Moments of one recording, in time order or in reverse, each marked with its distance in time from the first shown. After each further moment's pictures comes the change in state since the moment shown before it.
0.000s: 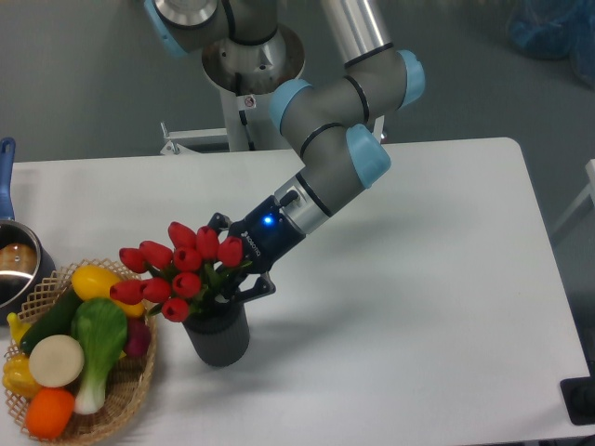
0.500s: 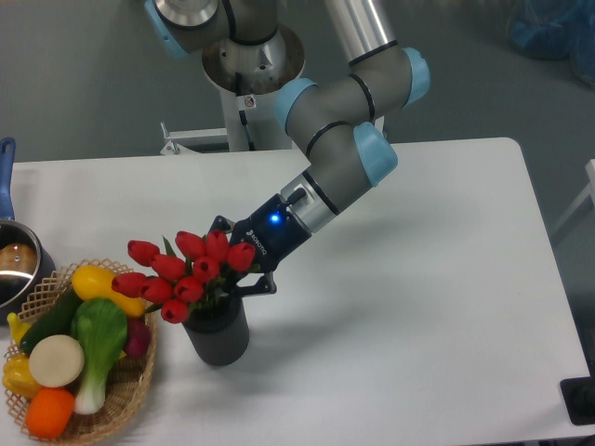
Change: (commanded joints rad) arm 0.012 0.006 0.023 -0.002 -0.075 -0.051
